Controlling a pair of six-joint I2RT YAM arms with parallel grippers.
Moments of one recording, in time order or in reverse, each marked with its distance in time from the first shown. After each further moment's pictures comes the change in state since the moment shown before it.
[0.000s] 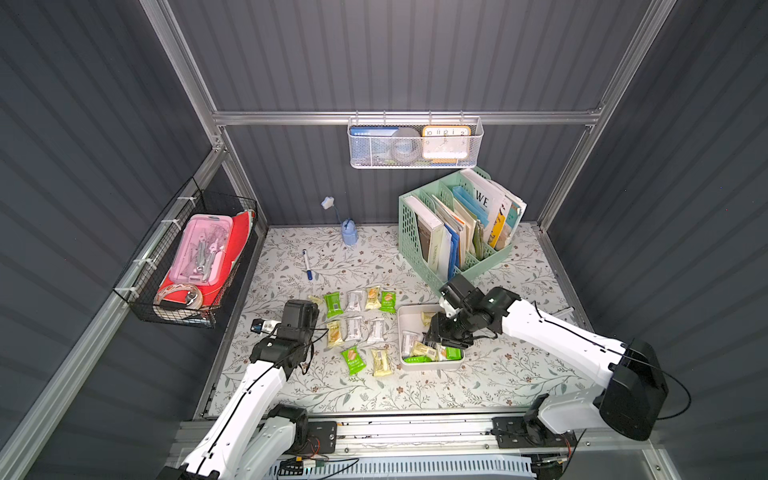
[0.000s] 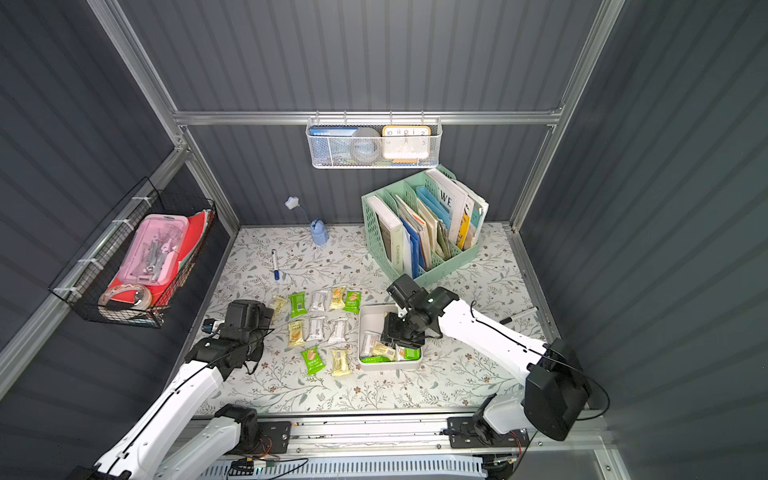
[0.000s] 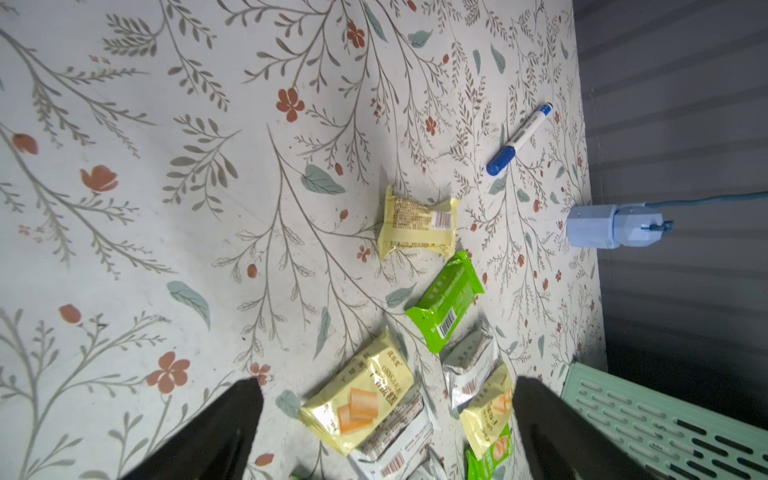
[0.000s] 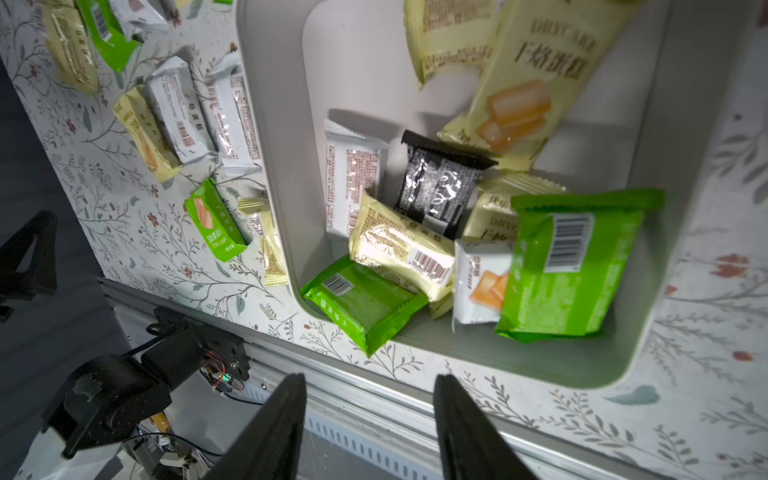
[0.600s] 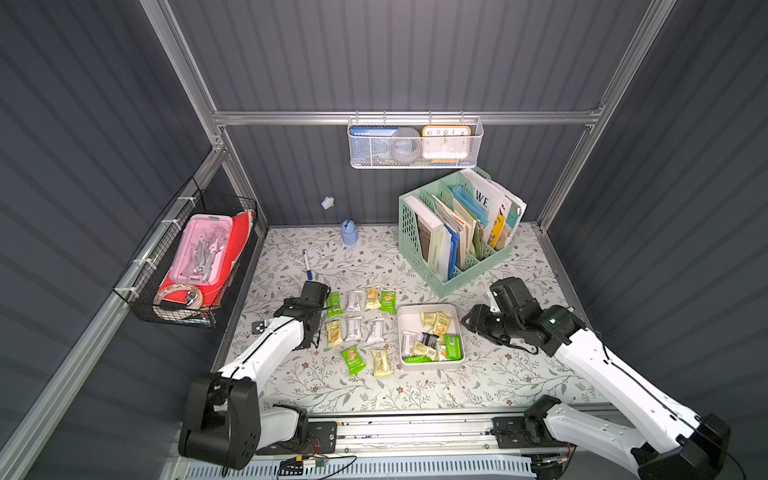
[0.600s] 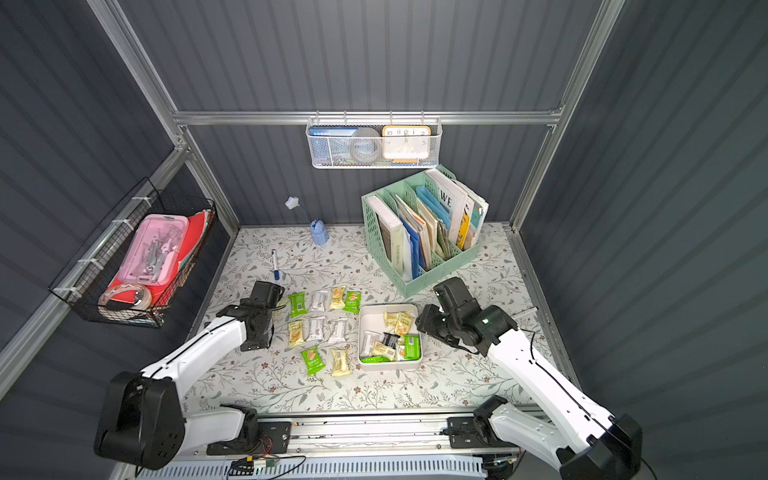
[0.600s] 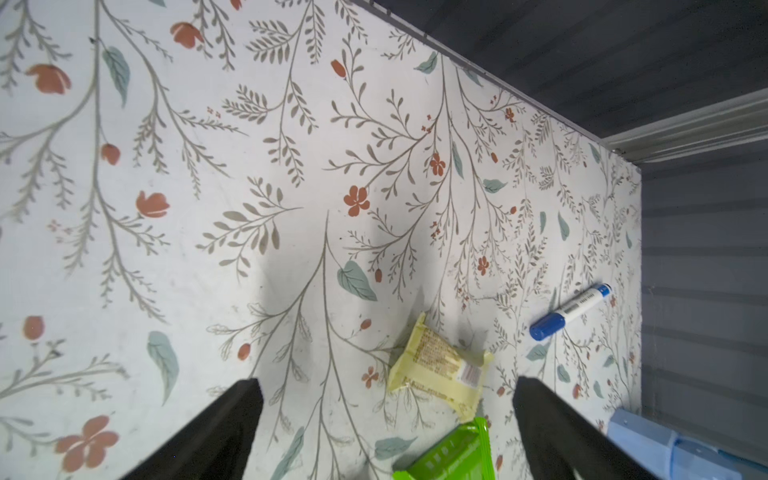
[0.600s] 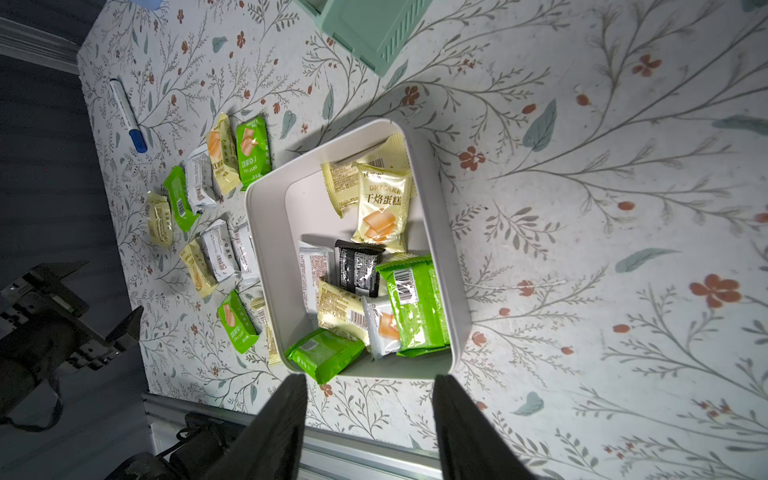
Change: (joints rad) left arm 0.000 0.370 0.123 -0.005 -0.289 -0.396; right arm -0.210 -0.369 -0.143 0.005 0.146 -0.051
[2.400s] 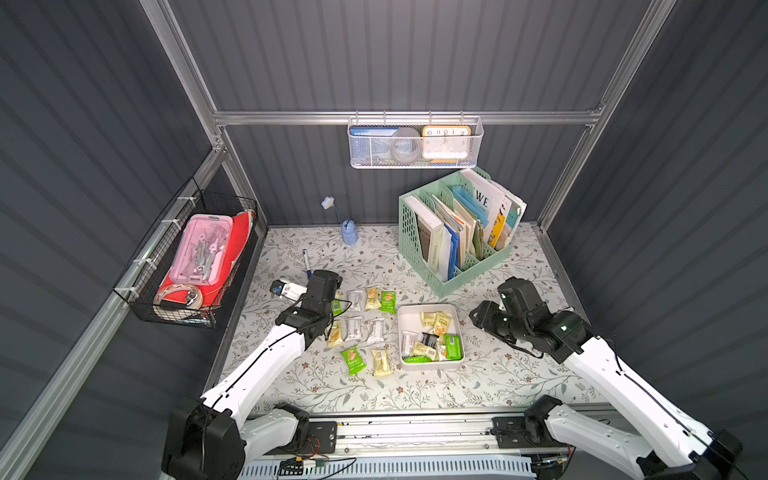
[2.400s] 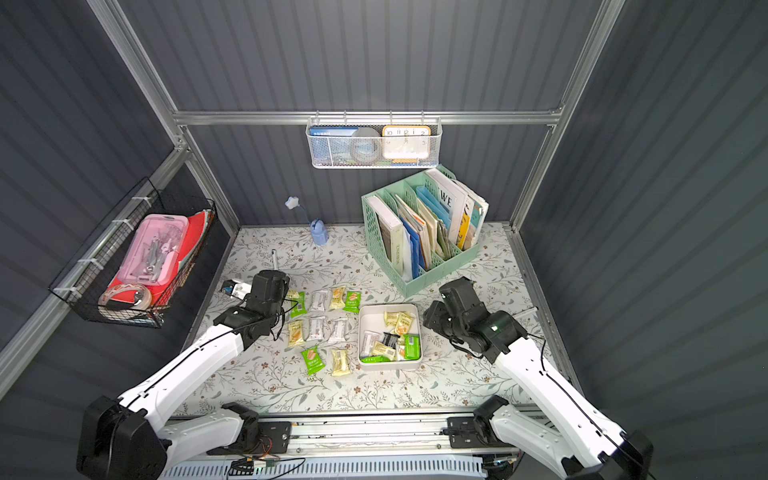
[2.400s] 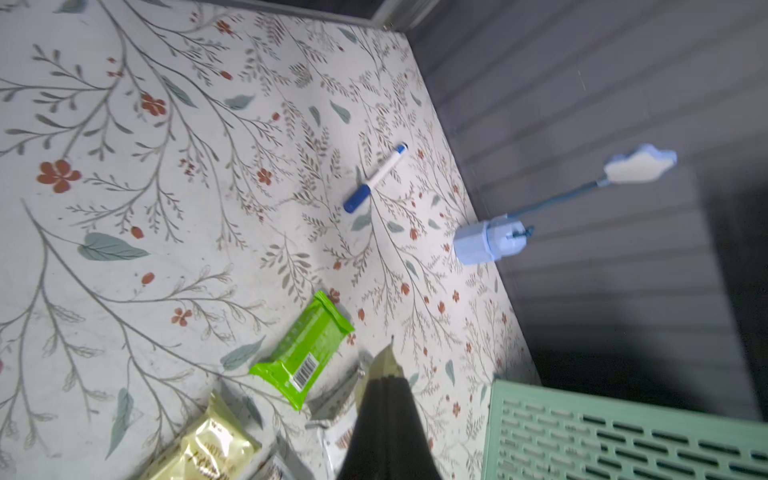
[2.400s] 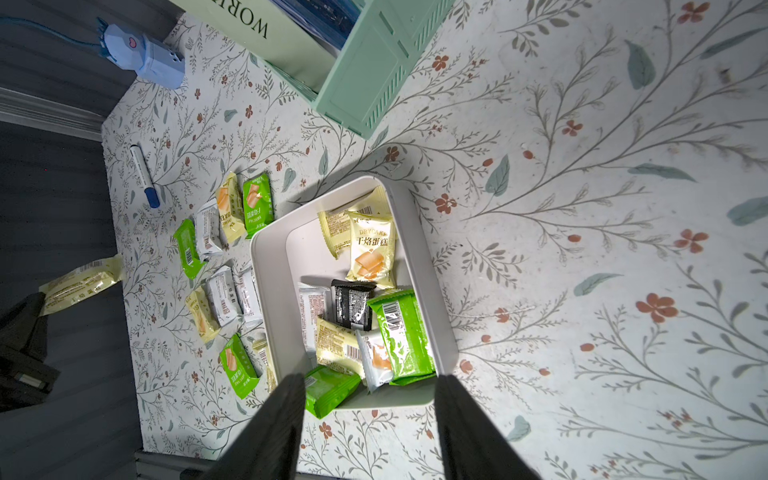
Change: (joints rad) left arm -0.158 -0.063 0.037 0.327 -0.008 0.411; right arm -0.004 -0.085 -0.012 0.010 0.133 0.055
